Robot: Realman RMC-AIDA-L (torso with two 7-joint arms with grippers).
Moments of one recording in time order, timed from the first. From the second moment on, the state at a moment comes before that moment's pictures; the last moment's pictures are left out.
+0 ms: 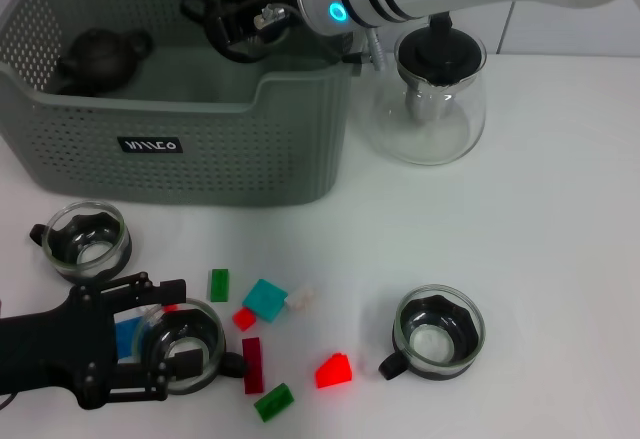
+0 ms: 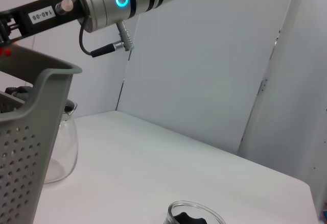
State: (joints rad) left arm -0.33 -2.08 0.37 0.68 2.22 1.96 -1.16; right arm 1.37 2.10 -1.58 -0.24 -1.62 -0.55 2.19
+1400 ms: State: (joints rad) left arm -0.35 -2.07 0.33 0.68 2.22 1.96 -1.17; right arm 0.54 2.07 -1.12 -0.98 -1.28 -1.57 1.64
